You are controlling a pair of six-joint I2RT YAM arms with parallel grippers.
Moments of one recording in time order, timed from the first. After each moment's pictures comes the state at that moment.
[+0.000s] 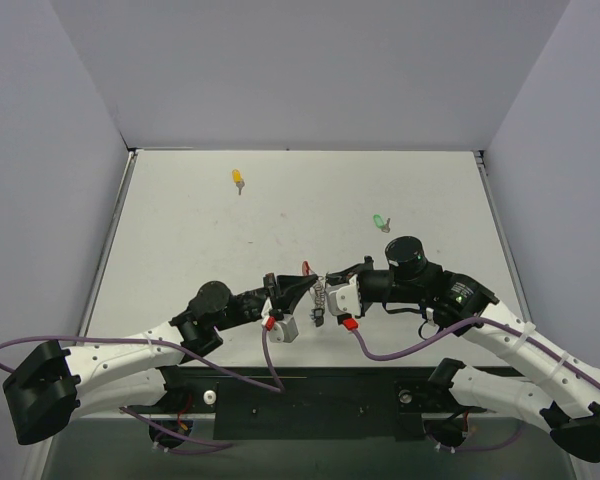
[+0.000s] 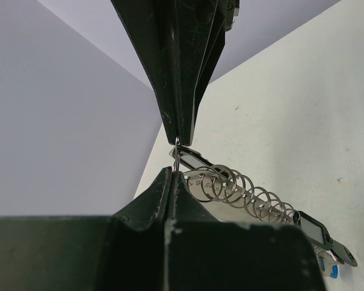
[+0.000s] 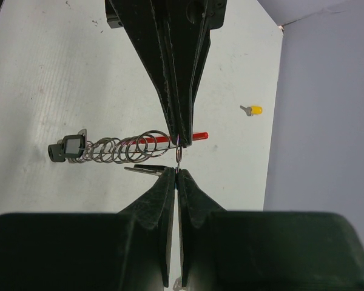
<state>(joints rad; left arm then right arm) -1.00 1.00 0.42 0.73 0.30 0.76 0.85 0.91 0.91 -0.49 -0.41 -1.10</state>
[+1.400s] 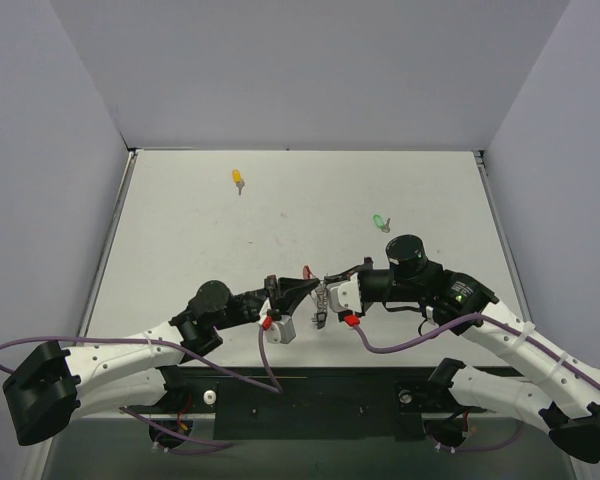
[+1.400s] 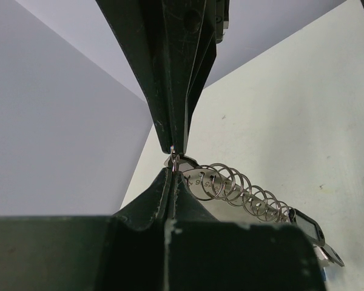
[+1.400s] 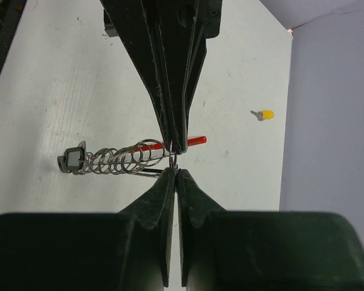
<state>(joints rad) -0.99 1.00 0.42 0.73 0.36 0.72 0.84 0.92 0.91 -0.49 -0.46 -1.04</state>
